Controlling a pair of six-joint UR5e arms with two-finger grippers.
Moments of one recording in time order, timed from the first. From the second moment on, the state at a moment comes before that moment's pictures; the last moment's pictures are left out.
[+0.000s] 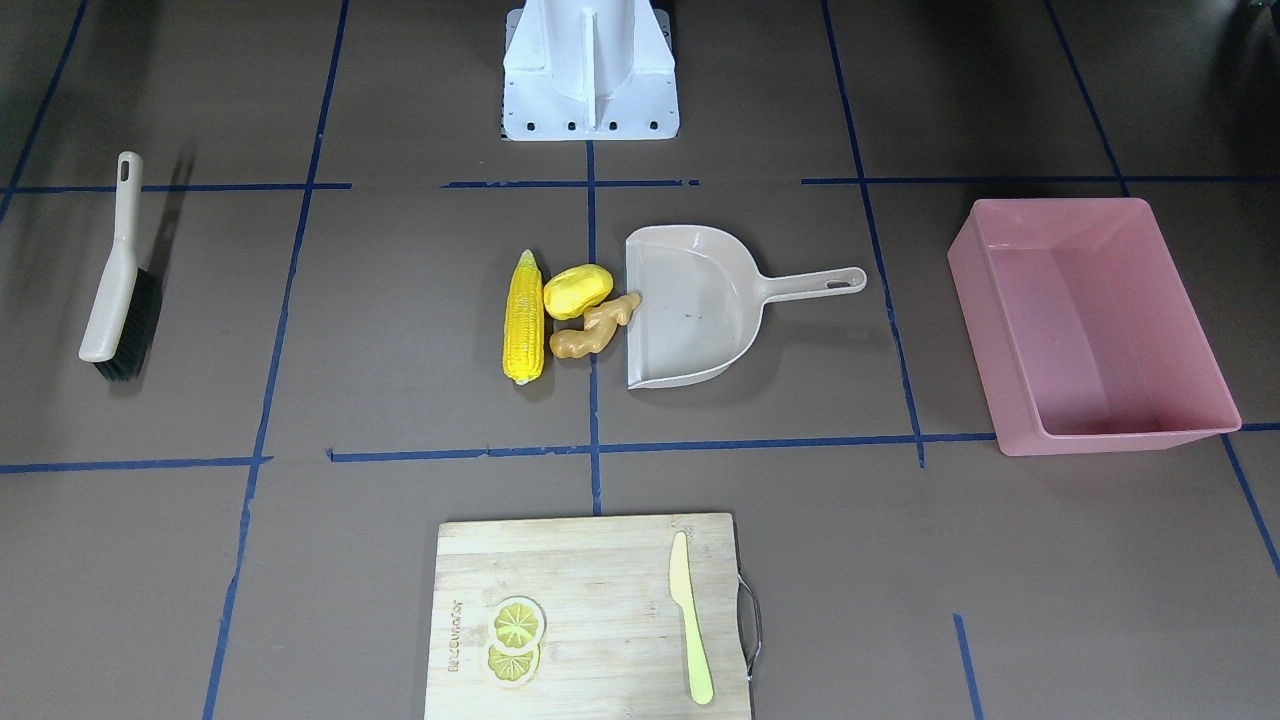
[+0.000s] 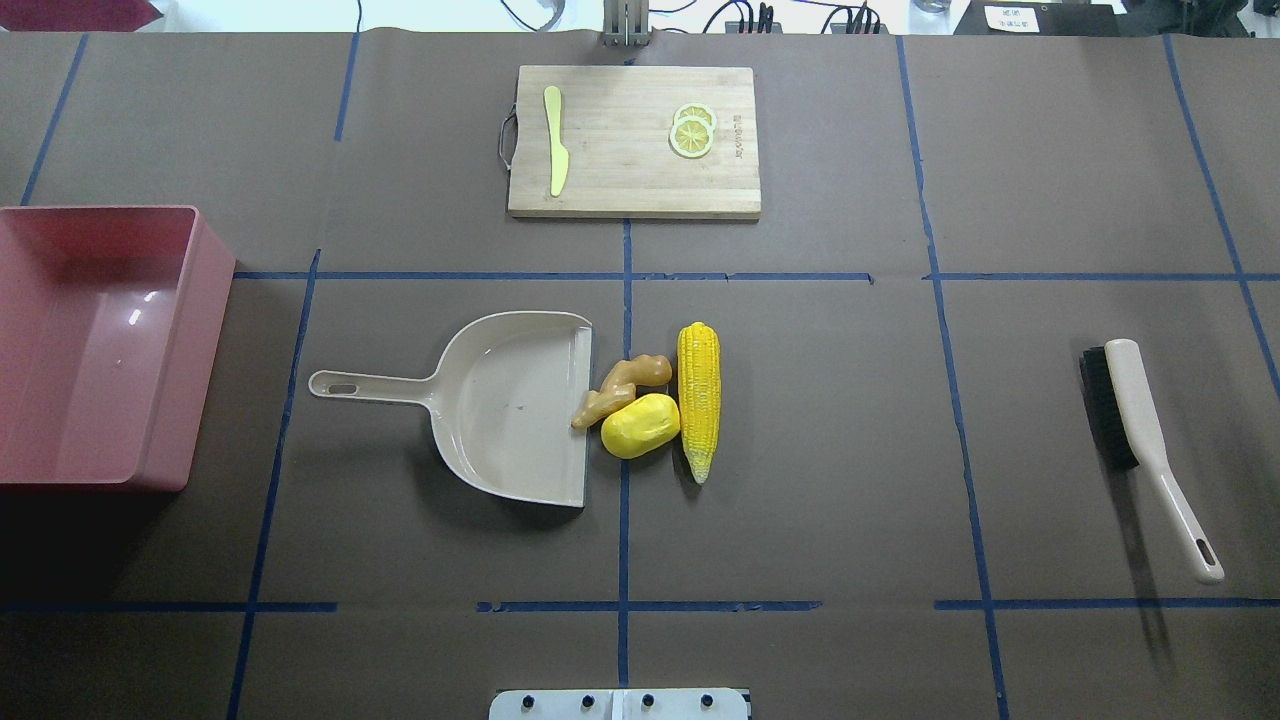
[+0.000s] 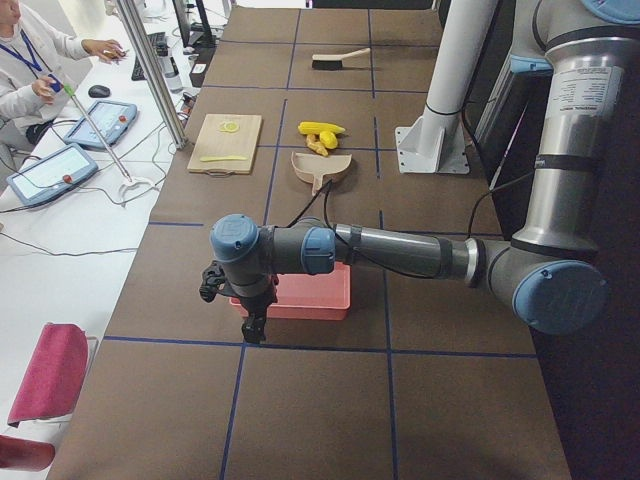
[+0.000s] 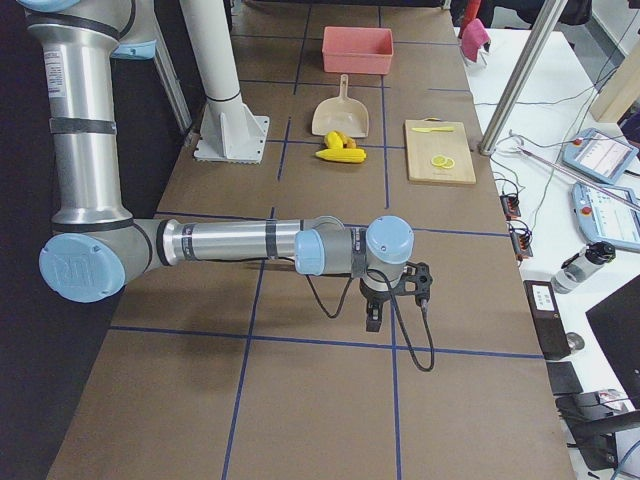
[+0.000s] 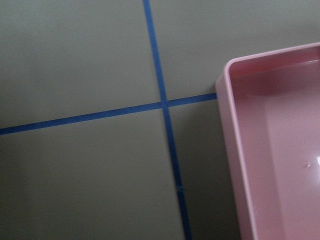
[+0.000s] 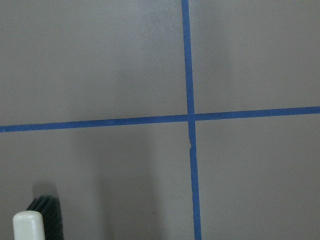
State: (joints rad) left arm -1.56 -1.65 -1.60 -1.40 -2.33 0.20; right arm 1.54 -1.55 1.63 -1.57 2.39 0.14
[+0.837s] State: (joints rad) left arm -1.55 -1.59 -1.71 -1.42 -2.32 0.18; right arm 1.51 -1.56 1.64 -1.56 2.38 0.14
